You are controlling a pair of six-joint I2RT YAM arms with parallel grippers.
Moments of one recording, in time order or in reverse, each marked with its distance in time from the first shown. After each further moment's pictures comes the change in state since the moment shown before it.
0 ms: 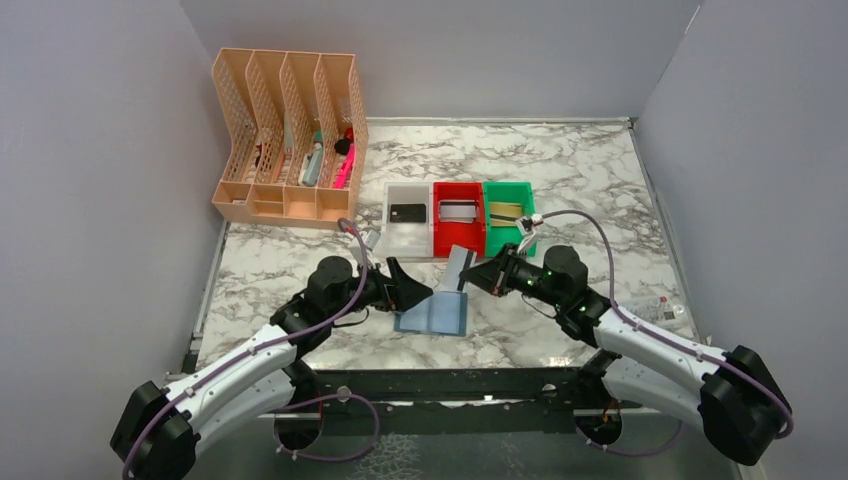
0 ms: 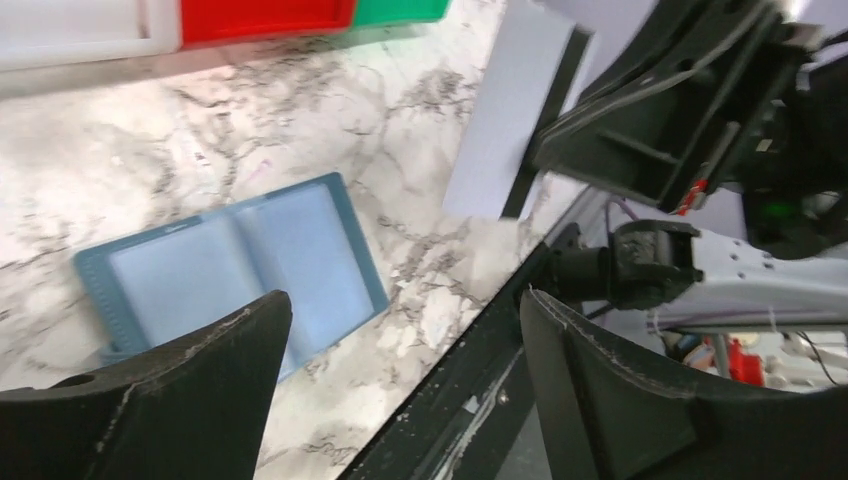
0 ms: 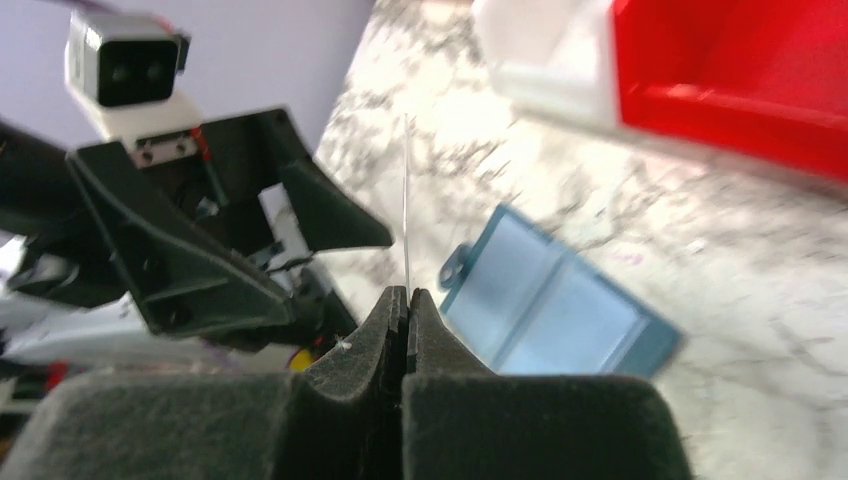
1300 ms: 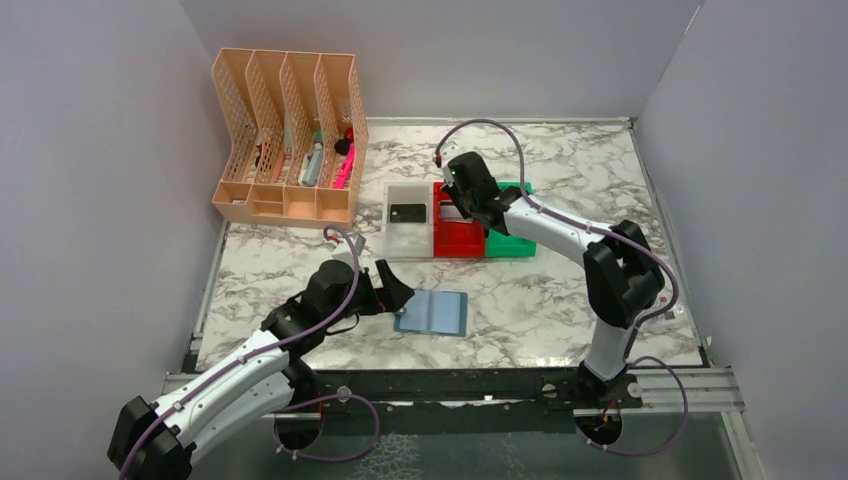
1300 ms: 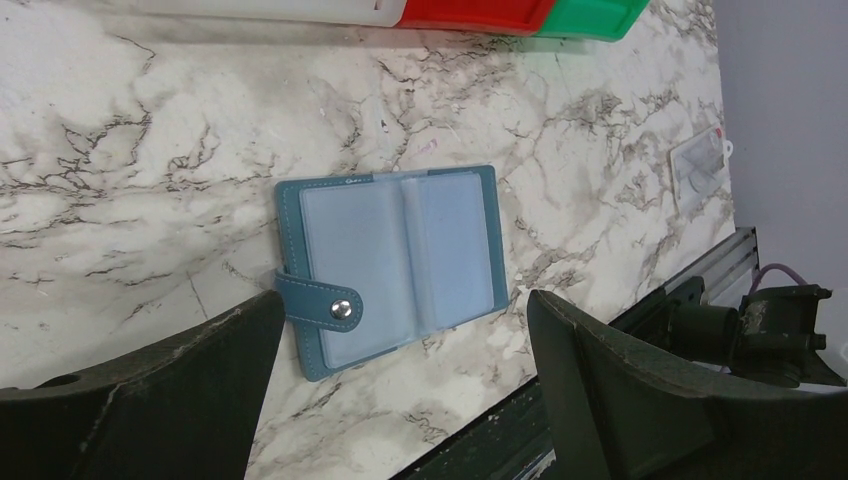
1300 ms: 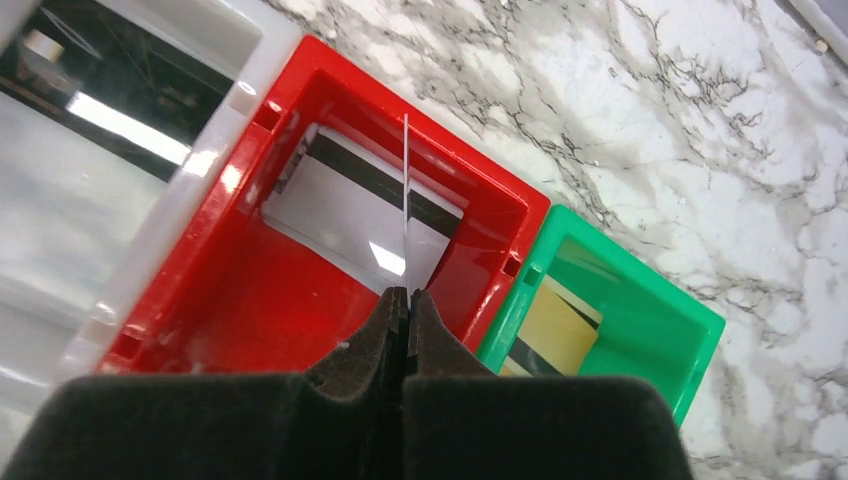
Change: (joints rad) left arm 0.002 -0.094 0.031 -0.332 -0.271 0.031; right arm -0.001 0.830 1.016 -0.695 0.685 -0.978
